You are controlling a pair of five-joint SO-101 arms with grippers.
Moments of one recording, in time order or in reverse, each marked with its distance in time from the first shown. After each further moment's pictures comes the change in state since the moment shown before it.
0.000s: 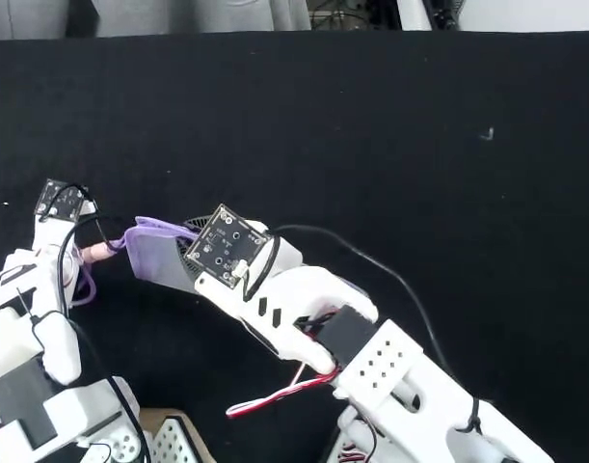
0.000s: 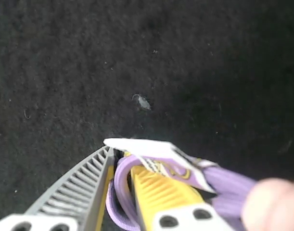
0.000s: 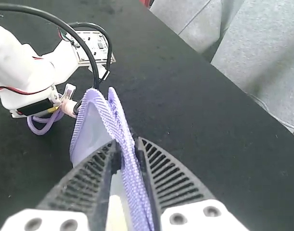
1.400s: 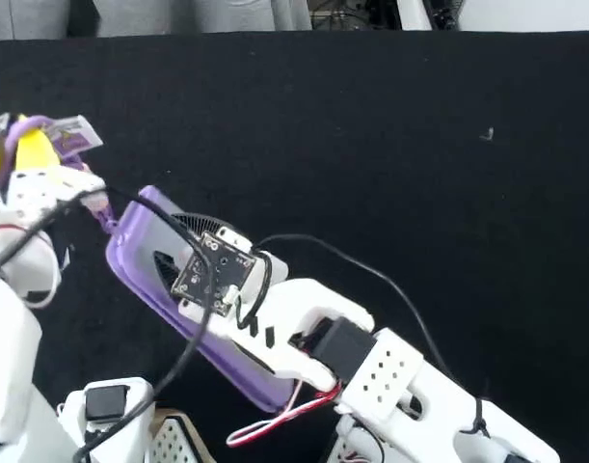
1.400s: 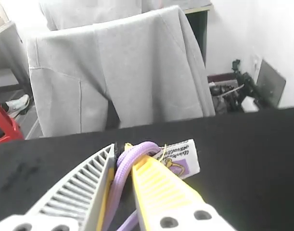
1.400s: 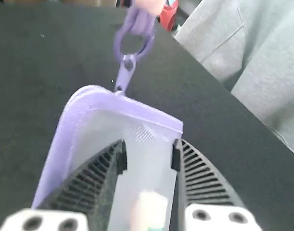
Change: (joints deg) left arm 26.2 -37.2 -77.8 62.8 33.7; right arm -6.9 -0.4 -2.4 3.0 -0.3
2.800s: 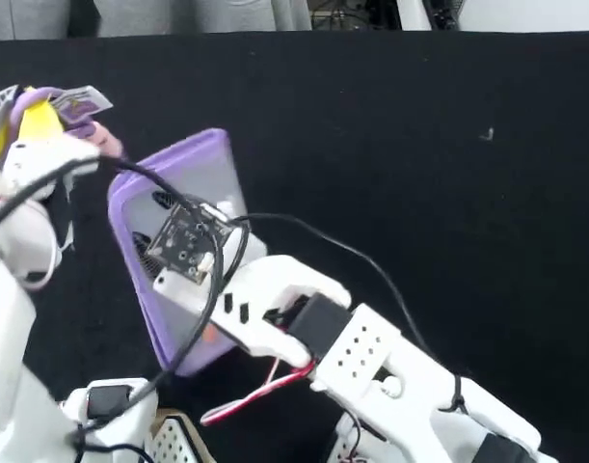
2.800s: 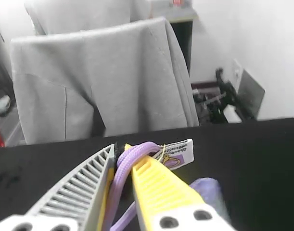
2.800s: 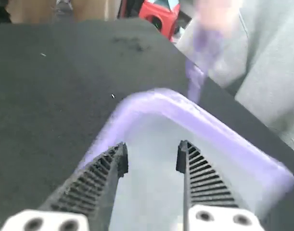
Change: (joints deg) left arm 3.2 9.2 -16.4 6.4 3.0; right arm 1.1 12.0 -11.4 1.0 -3.2
